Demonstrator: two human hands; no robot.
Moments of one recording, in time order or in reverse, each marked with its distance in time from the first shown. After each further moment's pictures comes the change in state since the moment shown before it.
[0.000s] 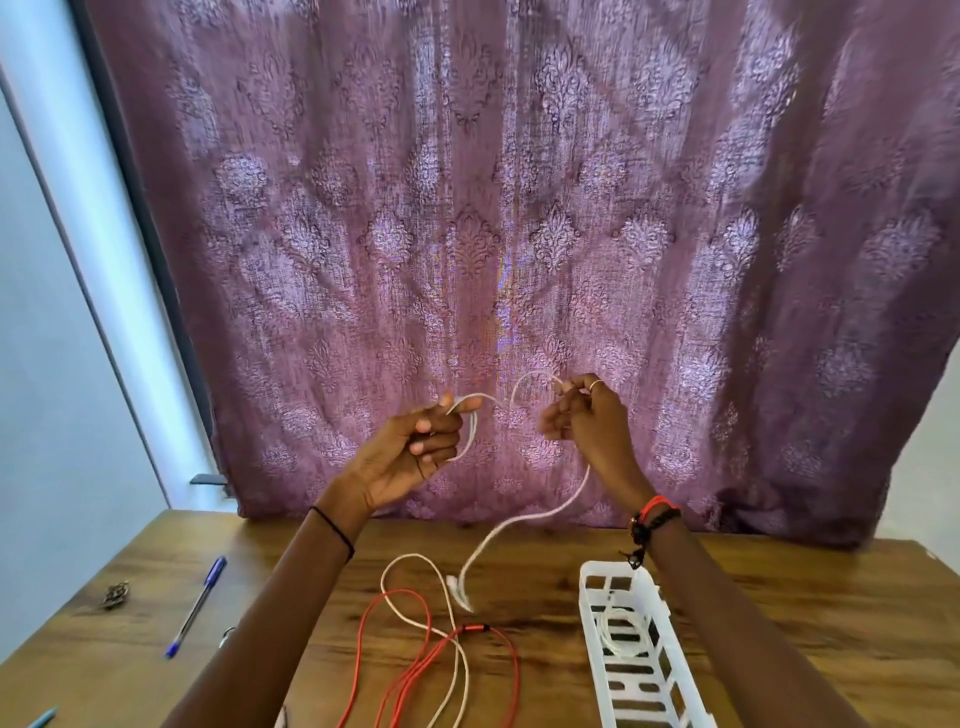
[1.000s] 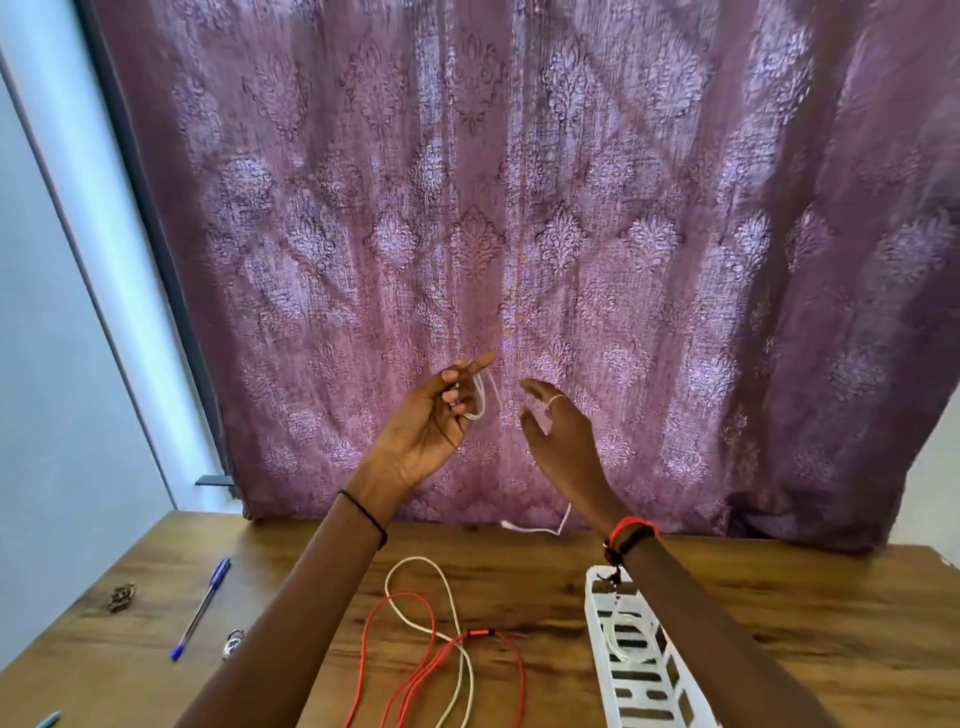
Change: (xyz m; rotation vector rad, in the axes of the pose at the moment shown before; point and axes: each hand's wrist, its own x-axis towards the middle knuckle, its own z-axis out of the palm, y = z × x) left_hand 0.029 0.008 0.032 -0.221 0.243 0.233; right_hand -0.010 0.008 0.033 -0.400 -0.054 -0.305
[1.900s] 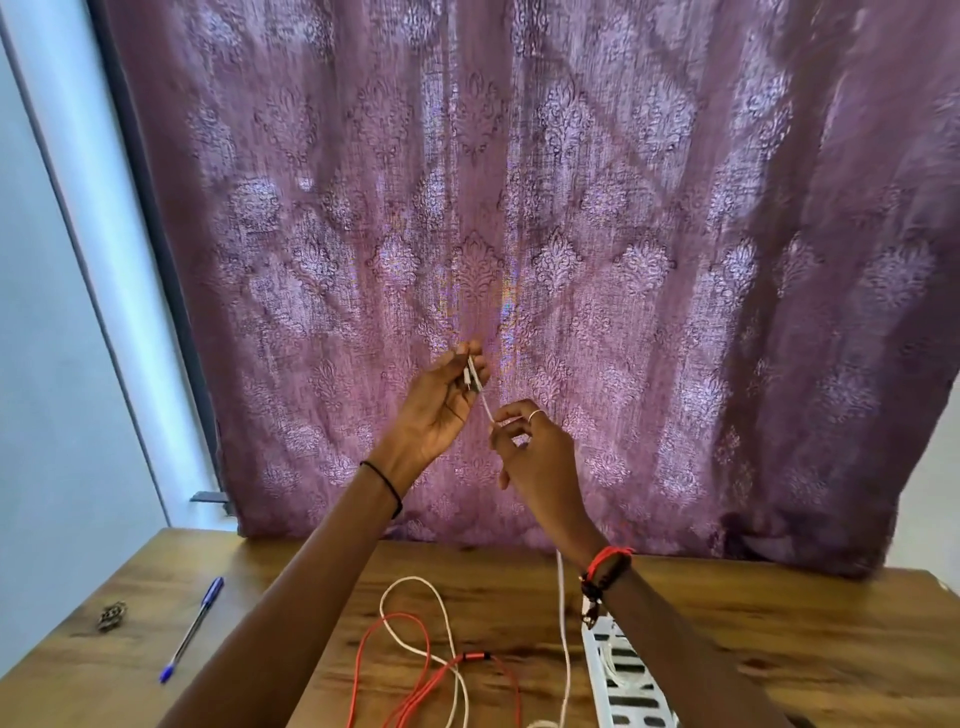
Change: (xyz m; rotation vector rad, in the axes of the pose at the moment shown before) left_hand 0.029 0.013 0.020 0.127 0.014 0.180; right_hand -0.014 -0.047 0.005 0.209 0.018 0.119
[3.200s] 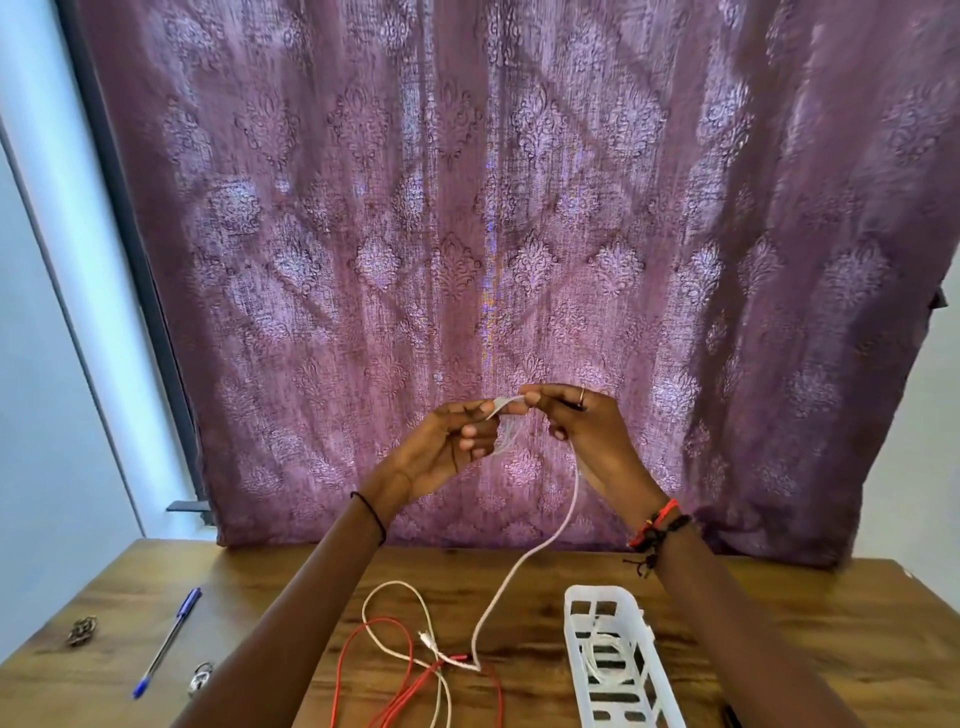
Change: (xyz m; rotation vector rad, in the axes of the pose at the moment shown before) left_hand -0.021 -0.029 -0.009 0.335 -0.331 -0.276; right_hand 0.030 0.010 -0.067 0.415 -0.030 0.149
